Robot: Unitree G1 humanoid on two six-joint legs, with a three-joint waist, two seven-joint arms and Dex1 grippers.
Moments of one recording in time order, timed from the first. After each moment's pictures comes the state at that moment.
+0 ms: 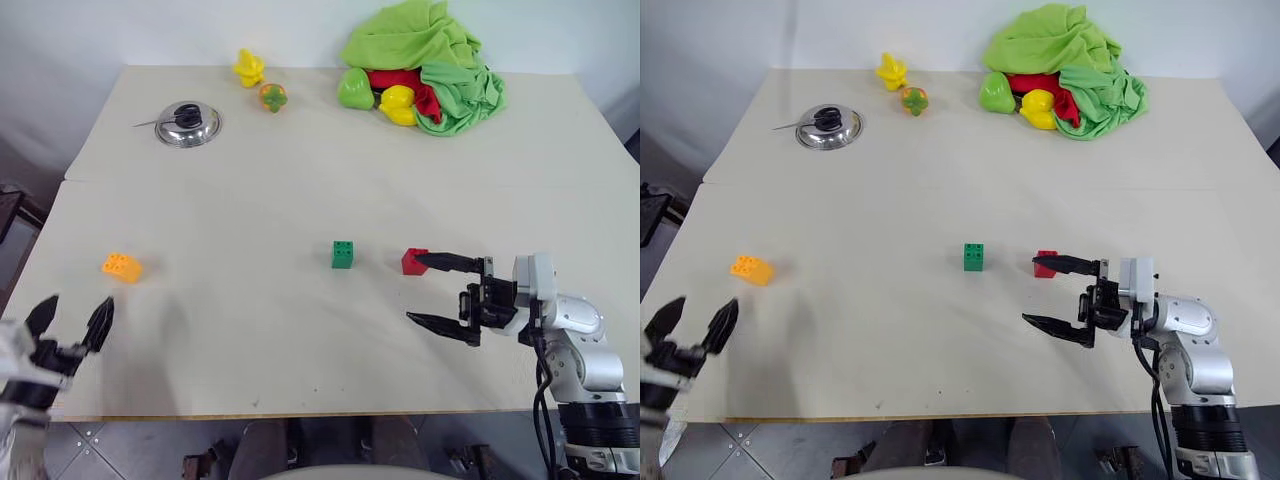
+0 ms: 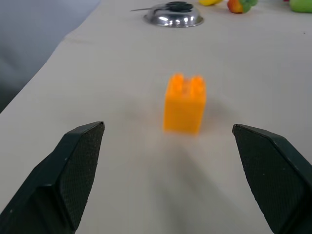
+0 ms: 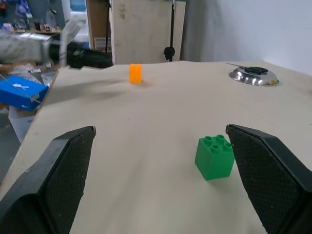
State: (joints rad) left arm 0.28 0.48 0.68 -0.17 -0.54 0.14 -0.48; right arm -0.14 -0.57 -0.14 -0.07 0.63 -0.02 1.37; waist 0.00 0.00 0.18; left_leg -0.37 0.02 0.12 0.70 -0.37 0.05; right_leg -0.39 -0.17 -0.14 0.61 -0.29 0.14
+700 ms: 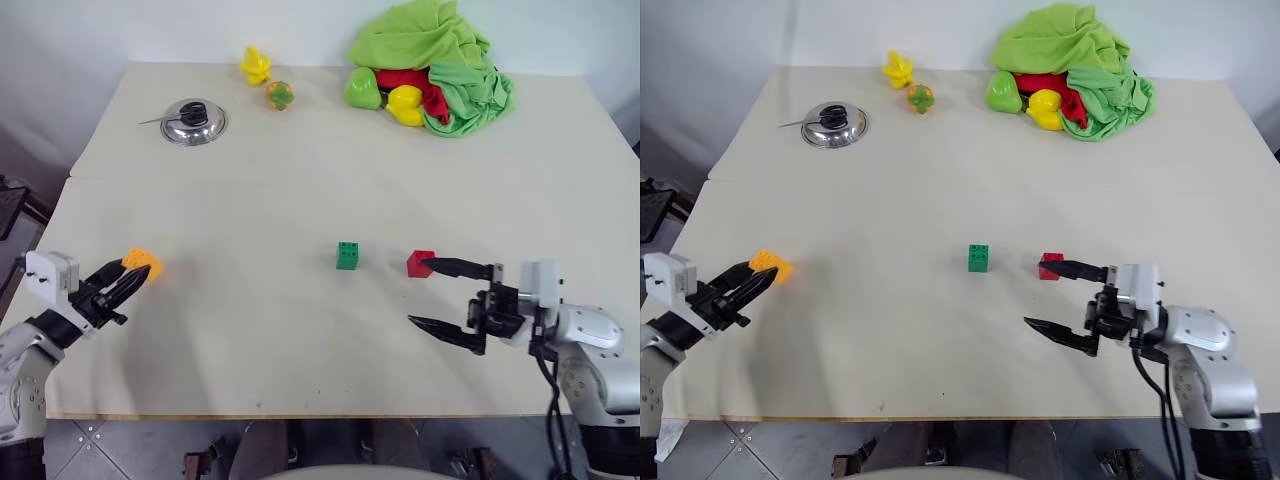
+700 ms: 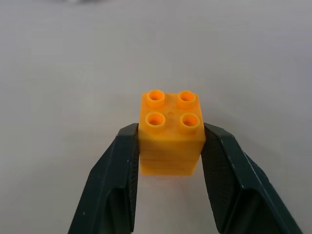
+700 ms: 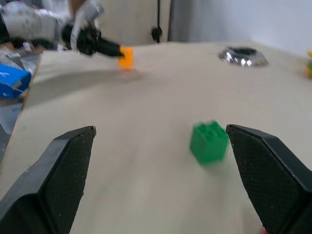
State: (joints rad) left arm -0.06 0.75 0.44 0.04 -0.56 0.28 -0.92; right arm 0.03 -0.67 -0.24 -0.25 0.66 0.08 1.24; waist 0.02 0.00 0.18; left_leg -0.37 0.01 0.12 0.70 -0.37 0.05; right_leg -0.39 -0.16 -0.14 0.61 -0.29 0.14
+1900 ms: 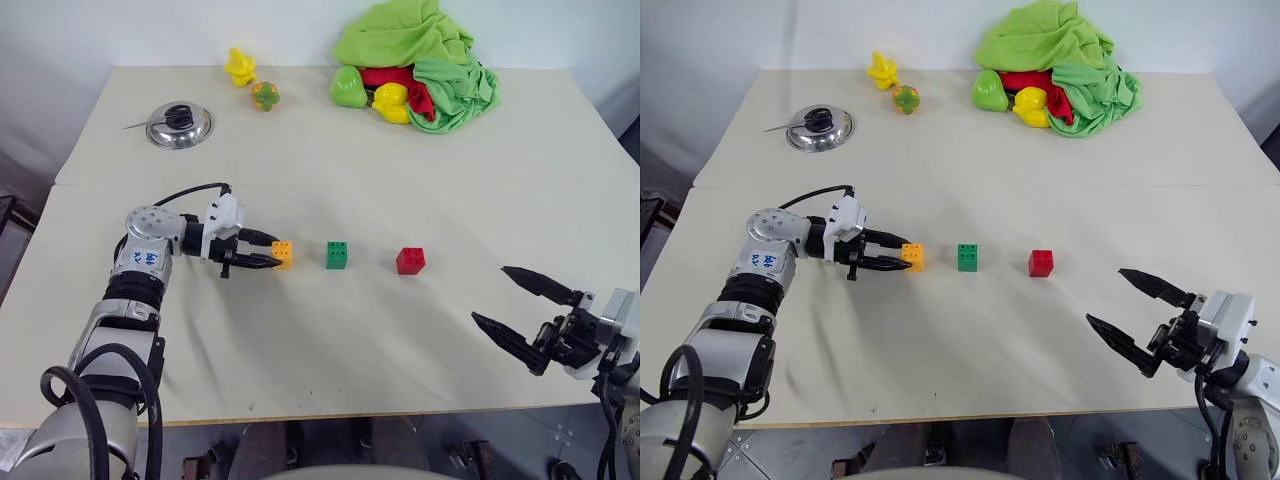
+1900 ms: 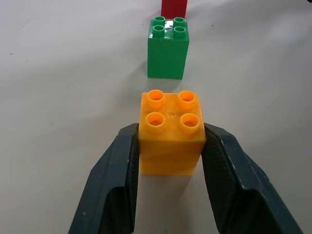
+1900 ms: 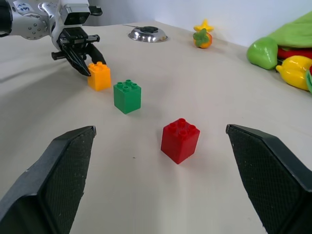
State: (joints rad) left arm -0.89 0.55 -0.09 0.95 -0.15 -0.26 -1.48; right arm 0.25 -0.62 -0.48 -0.27 0.68 0.00 1.14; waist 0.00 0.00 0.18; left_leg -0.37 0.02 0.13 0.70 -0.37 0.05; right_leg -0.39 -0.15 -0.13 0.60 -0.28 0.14
